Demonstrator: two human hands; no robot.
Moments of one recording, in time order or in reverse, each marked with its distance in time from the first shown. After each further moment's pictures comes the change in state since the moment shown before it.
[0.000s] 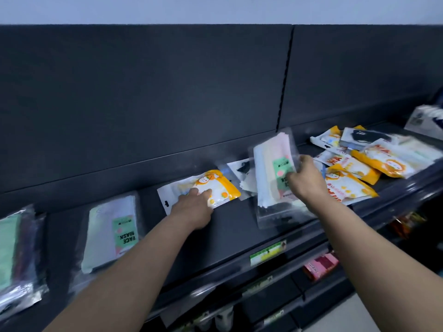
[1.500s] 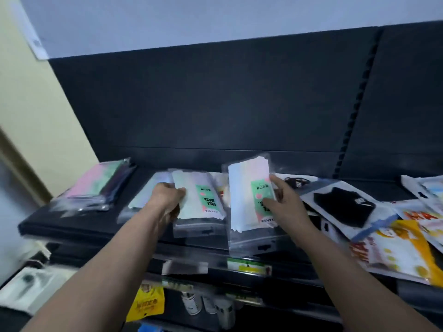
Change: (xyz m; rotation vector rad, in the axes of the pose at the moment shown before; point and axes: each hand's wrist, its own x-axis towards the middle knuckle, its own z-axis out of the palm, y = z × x) left_hand -0.087 0.038 -0.026 -1.168 0.702 -0.860; right_hand 0.025 0.018 0.020 0.507 -0.758 -0.385
